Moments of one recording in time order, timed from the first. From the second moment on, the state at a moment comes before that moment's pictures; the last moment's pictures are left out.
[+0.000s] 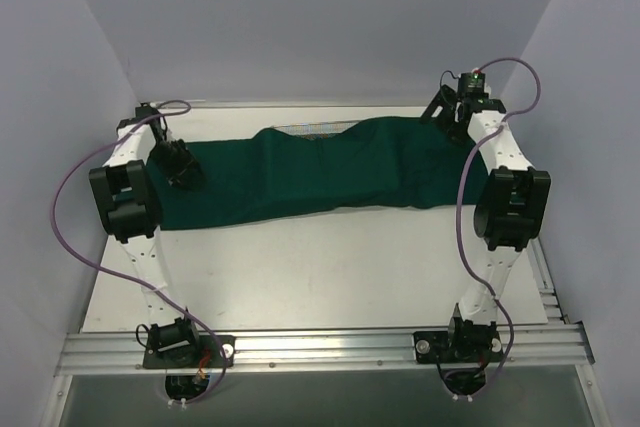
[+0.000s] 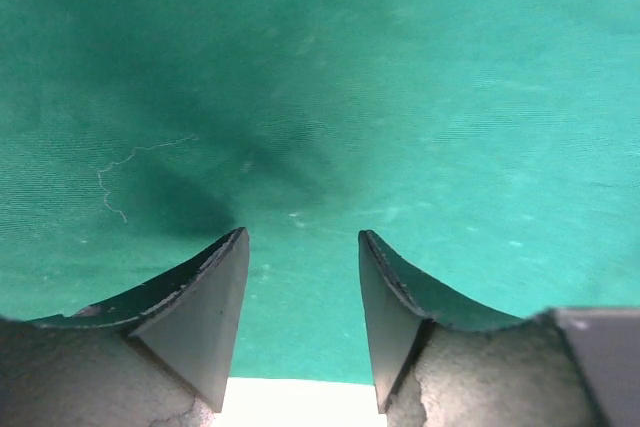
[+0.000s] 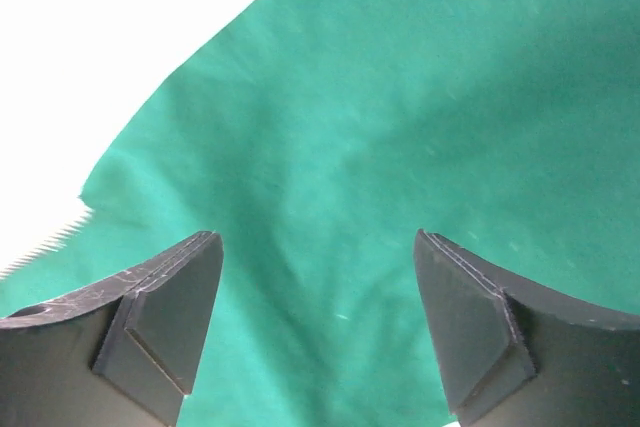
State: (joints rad) left arm 0.21 2.28 1.88 -0.98 0.26 -0.43; right arm -0.06 2.03 1.74 -0.58 -0.03 0.54
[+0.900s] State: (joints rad) left arm 0.21 2.24 1.86 -0.92 0.44 -0.47; right arm 0.09 2.46 2.19 -0.56 -0.02 0.81
